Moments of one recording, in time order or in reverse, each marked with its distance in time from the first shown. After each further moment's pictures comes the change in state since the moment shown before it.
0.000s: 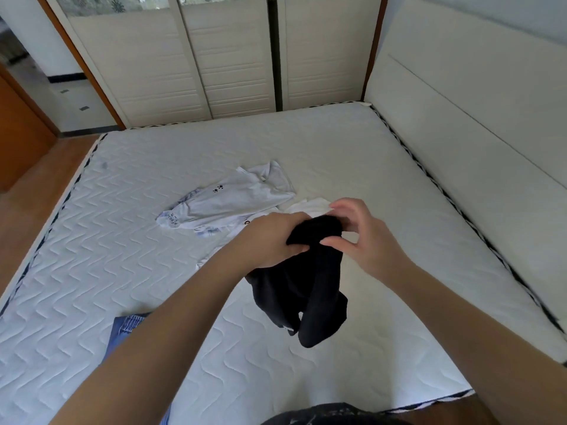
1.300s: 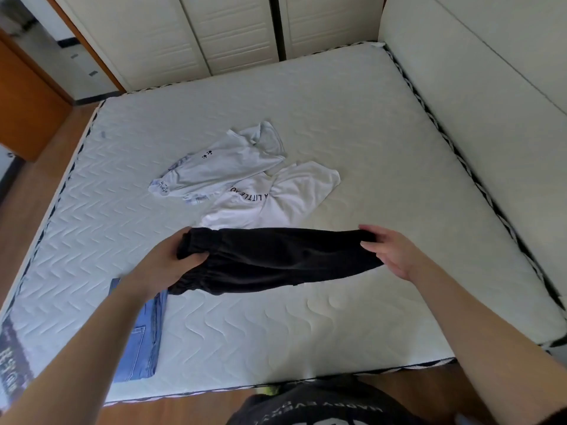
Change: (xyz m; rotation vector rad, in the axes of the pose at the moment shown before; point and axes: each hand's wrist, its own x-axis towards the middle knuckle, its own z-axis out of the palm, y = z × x) left_hand -0.058 -0.007 0.063 -0.633 0.069 -0.607; right_hand -0.076 0.264 -0.090 0.668 -0.135 0.776
